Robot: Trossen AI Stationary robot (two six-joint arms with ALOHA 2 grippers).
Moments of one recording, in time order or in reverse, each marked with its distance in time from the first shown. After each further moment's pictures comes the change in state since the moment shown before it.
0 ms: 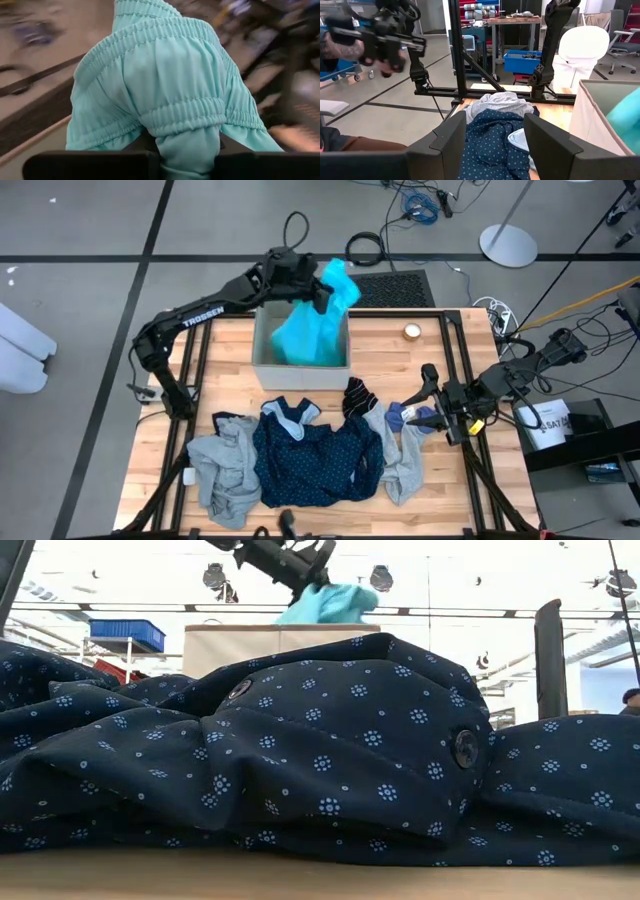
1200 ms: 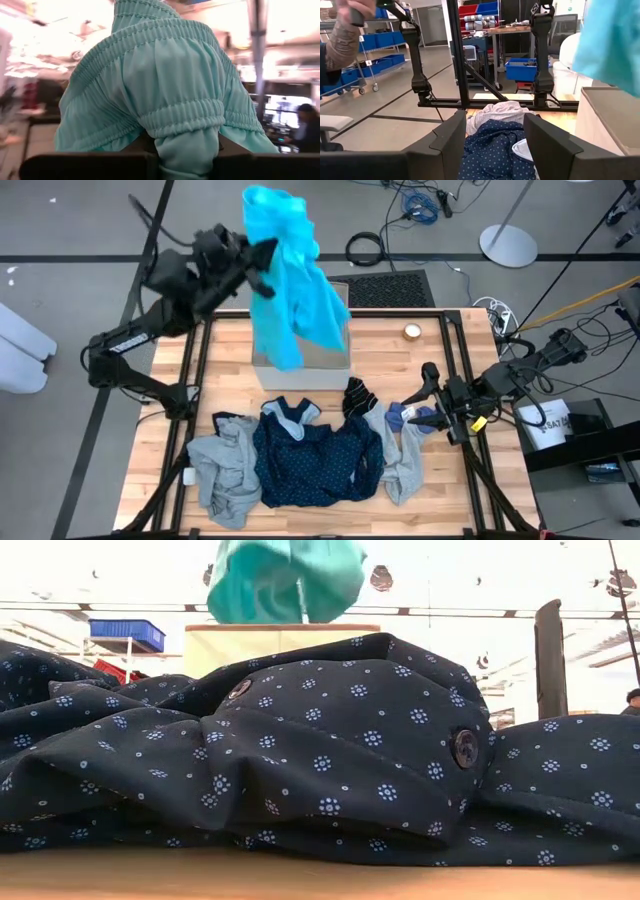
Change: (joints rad) left arm -0.252 -0.381 0.014 0.495 -0.432 0.272; right arm 0.000 0.000 0.002 0.058 0.000 0.027
